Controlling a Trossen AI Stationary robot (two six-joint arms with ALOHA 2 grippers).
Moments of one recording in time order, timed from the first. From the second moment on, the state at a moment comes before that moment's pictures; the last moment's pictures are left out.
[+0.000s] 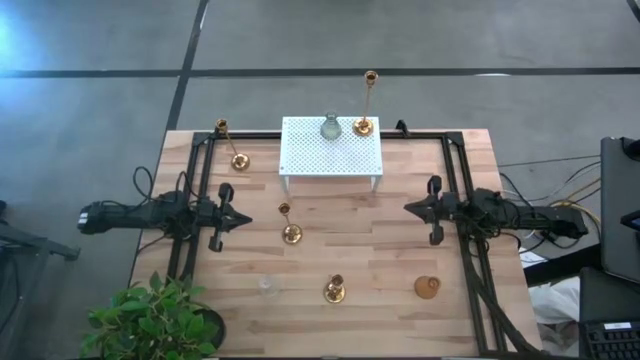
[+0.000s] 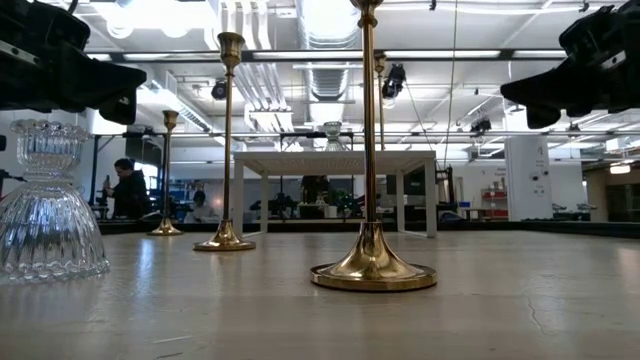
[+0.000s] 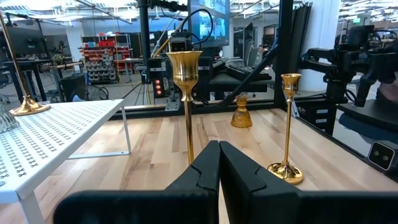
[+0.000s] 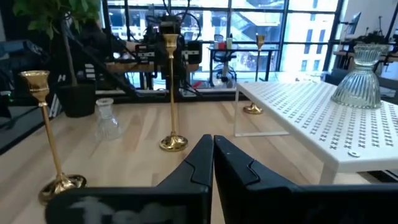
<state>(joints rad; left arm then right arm) -0.02 0.04 0.01 0.02 0.06 0.04 -0.03 0.04 0.01 0.03 0.05 0.02</state>
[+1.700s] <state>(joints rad) -0.02 0.05 0.23 0.02 -0.36 -0.13 -0.03 0.05 0.01 0.03 0.05 0.02</state>
